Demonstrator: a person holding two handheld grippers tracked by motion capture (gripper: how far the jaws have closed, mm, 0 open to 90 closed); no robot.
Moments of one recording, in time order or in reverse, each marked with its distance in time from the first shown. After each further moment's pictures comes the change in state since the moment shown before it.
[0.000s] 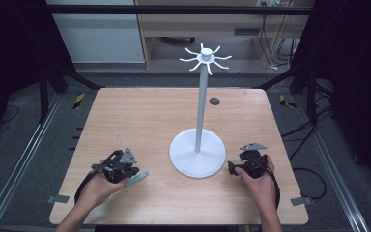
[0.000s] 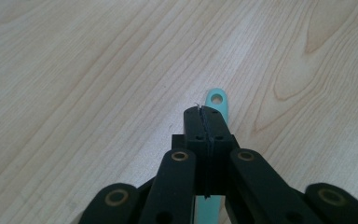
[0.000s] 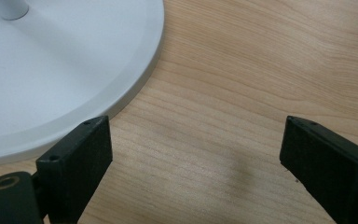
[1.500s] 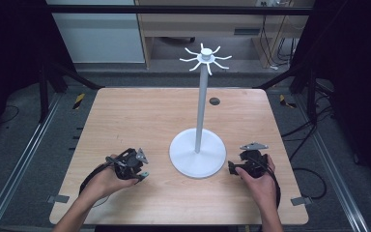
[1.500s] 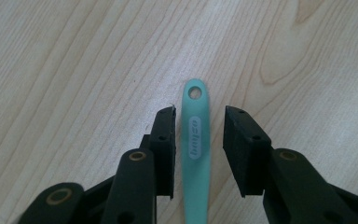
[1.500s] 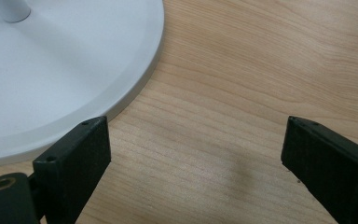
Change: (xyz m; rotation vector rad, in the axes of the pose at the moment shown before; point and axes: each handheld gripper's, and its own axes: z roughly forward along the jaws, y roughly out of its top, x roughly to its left) left arm -0.002 0.027 0.020 0.242 -0.079 0.108; right arm -0.001 0.000 0.000 -0.005 0.009 0.004
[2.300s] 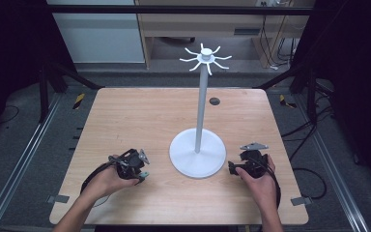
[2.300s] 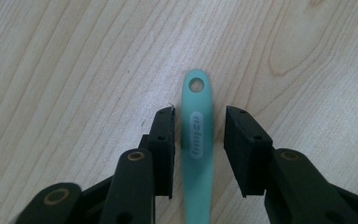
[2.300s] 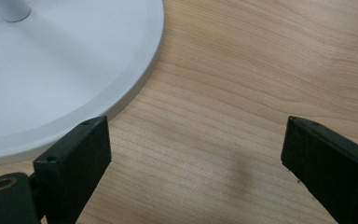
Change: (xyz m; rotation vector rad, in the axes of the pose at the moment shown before) left arm 0.002 0.001 0.010 0.049 -0.026 0.002; right arm 0.000 0.000 -0.001 0.001 0.001 0.000
